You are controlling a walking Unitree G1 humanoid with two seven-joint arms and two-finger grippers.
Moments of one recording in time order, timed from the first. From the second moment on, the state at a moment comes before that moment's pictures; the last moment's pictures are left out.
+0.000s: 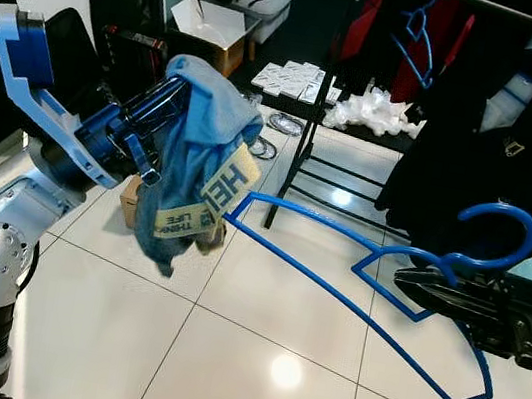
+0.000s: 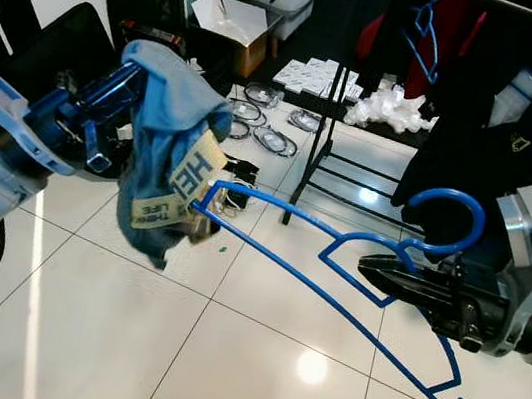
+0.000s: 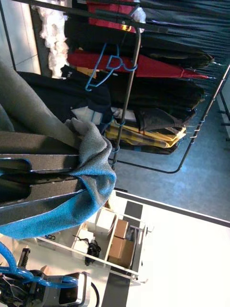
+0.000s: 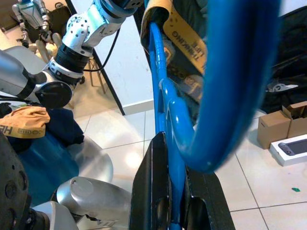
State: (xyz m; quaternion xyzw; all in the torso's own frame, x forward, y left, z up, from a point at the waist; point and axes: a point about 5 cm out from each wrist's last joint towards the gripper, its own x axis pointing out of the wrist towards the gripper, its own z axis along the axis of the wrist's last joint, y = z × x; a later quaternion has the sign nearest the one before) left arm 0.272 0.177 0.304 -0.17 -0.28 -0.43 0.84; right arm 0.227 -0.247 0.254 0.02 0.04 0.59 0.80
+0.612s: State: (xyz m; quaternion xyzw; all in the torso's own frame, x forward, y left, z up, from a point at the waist) left arm 0.273 0.176 0.304 -0.18 -0.28 -0.43 0.84; right arm 0.242 -0.246 0.267 0.00 -0.01 0.55 0.84
